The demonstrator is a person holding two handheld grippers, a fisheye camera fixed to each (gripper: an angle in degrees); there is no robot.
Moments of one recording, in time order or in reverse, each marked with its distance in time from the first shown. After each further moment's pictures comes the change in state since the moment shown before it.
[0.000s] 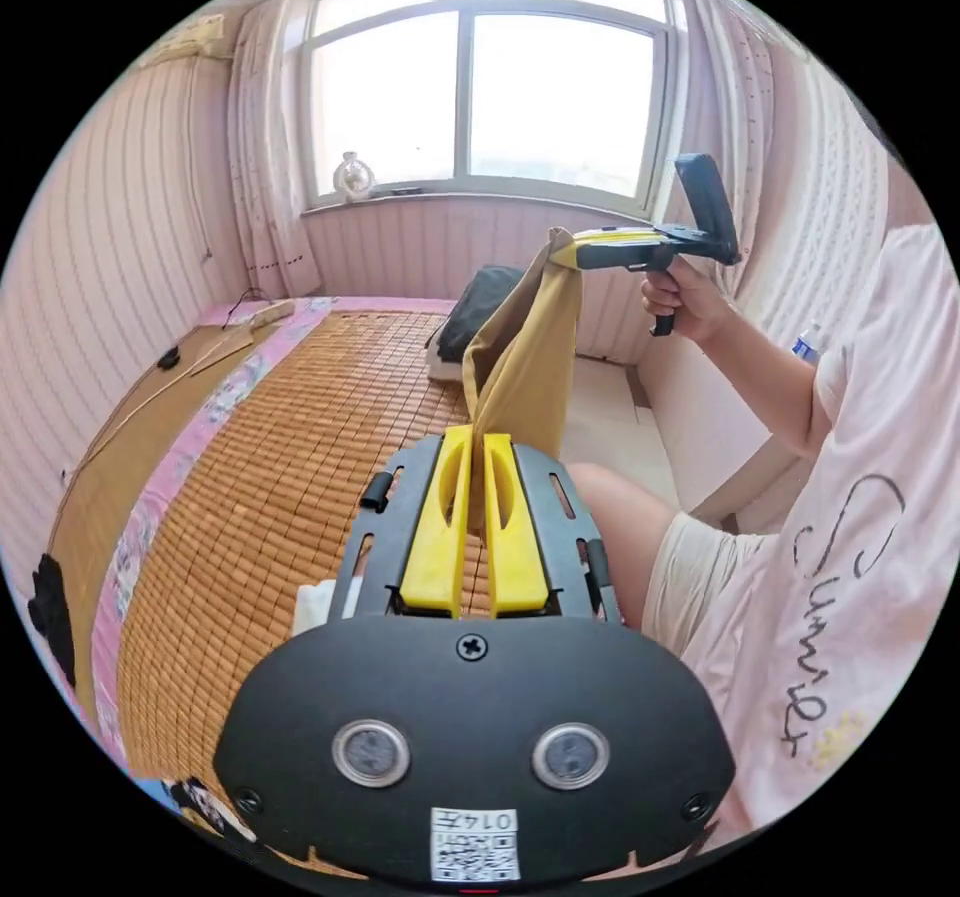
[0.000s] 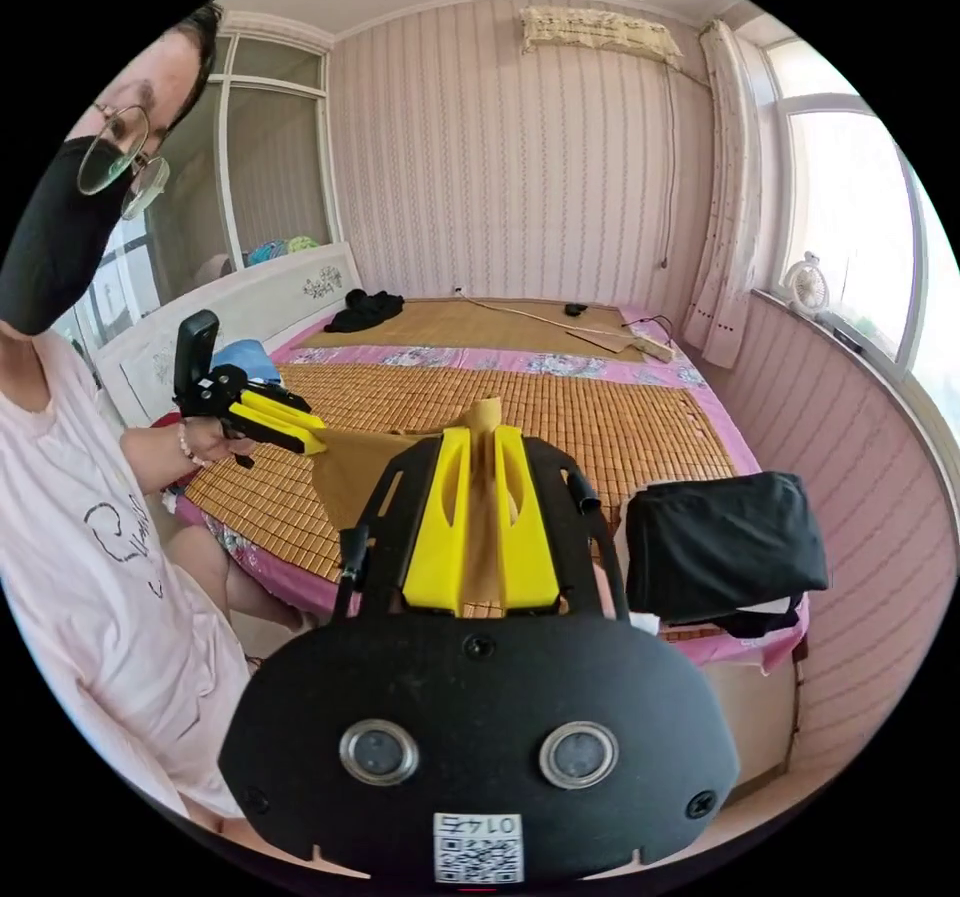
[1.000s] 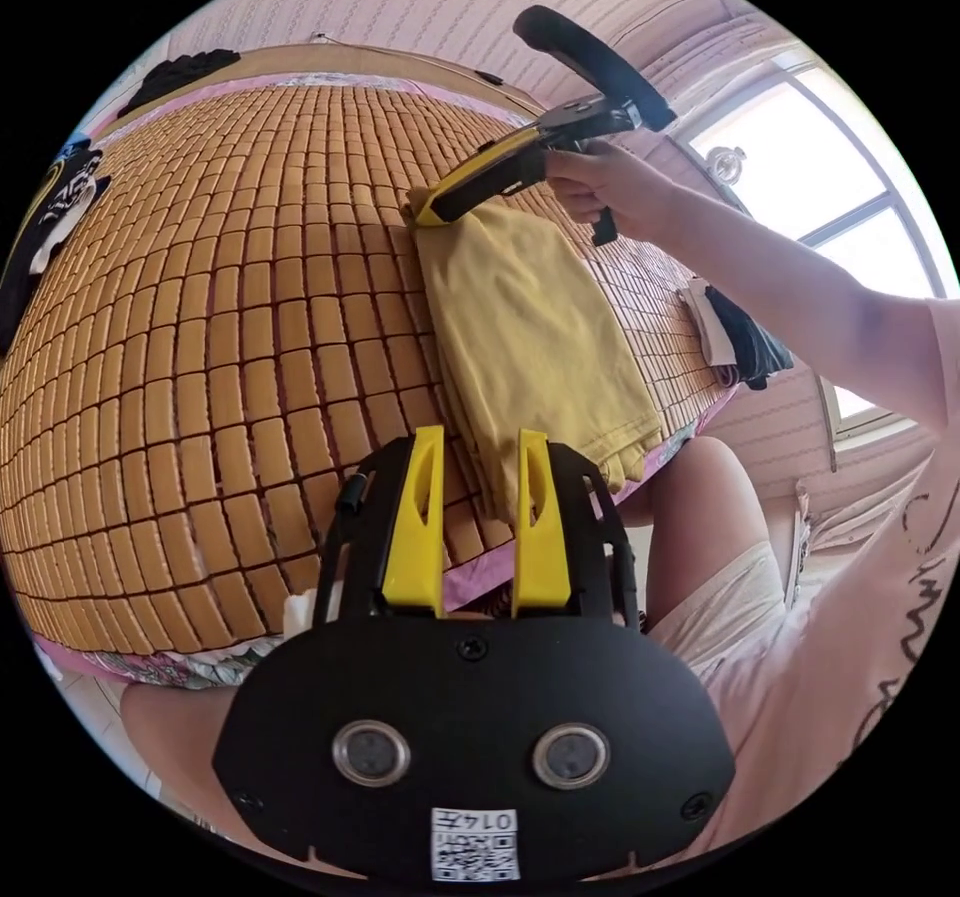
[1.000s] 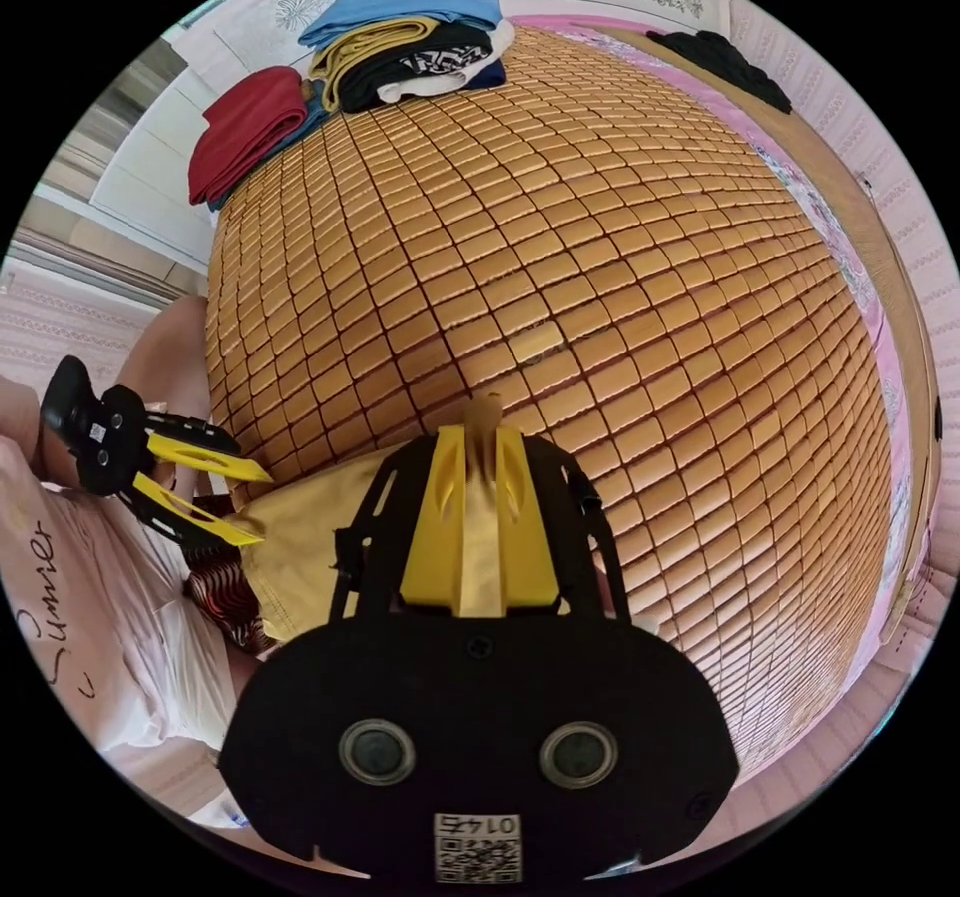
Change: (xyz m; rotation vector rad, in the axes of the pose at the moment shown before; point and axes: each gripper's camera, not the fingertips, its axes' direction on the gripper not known) left arm -0.116 0.301 0.032 -0.159 -0.113 -1.035; right arm -0.284 -0.039 0.512 -0.817 -0.494 -0.779
